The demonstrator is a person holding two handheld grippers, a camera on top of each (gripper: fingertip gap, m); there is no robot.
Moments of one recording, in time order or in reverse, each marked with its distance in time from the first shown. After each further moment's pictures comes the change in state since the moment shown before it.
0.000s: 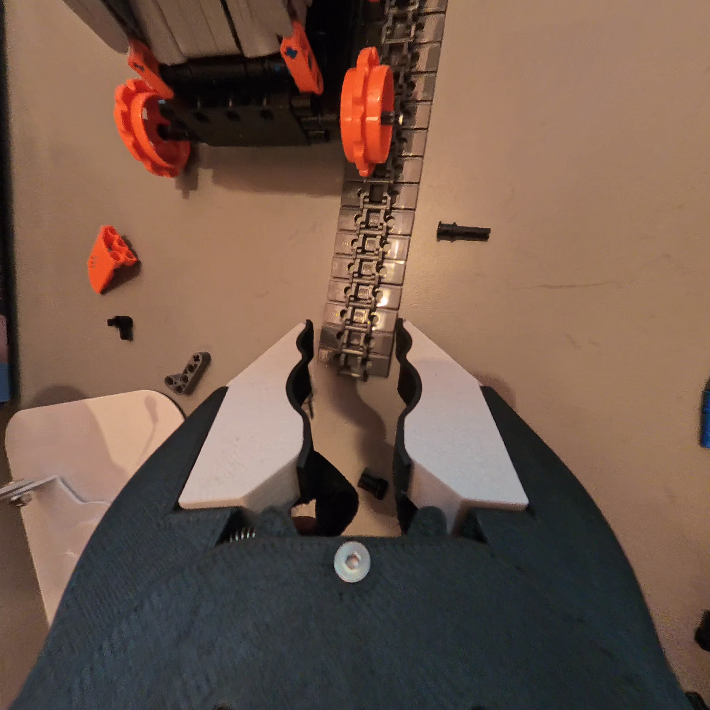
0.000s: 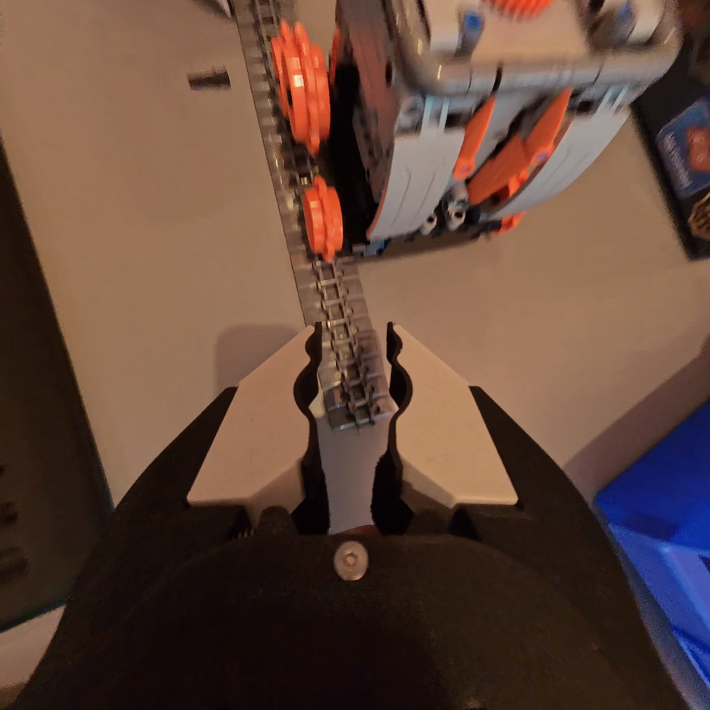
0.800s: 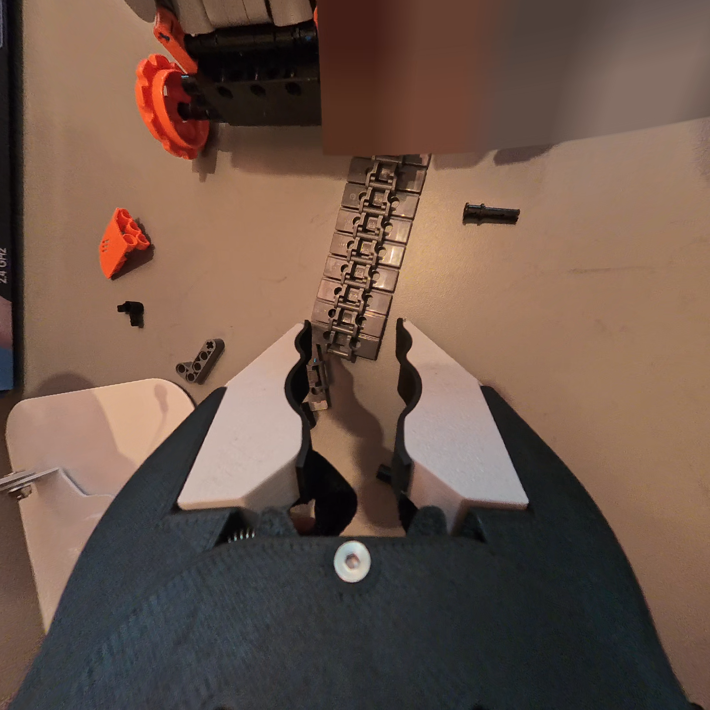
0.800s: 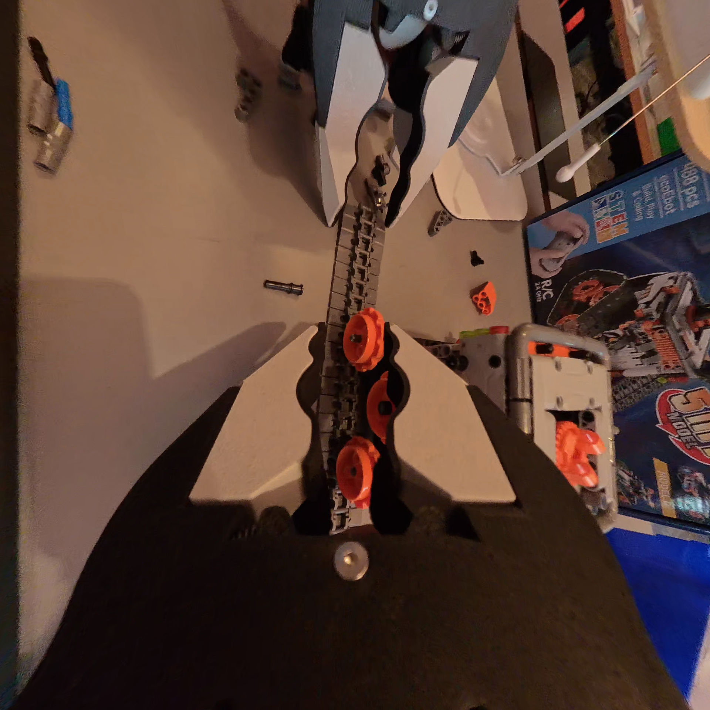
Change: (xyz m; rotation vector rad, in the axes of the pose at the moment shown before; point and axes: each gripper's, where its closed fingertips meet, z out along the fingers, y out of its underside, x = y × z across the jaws) left arm -0.011 0.009 -0.001 0.018 0.000 -0.014; right arm -0.054 -0.126 0.053 0.121 0.156 -0.448
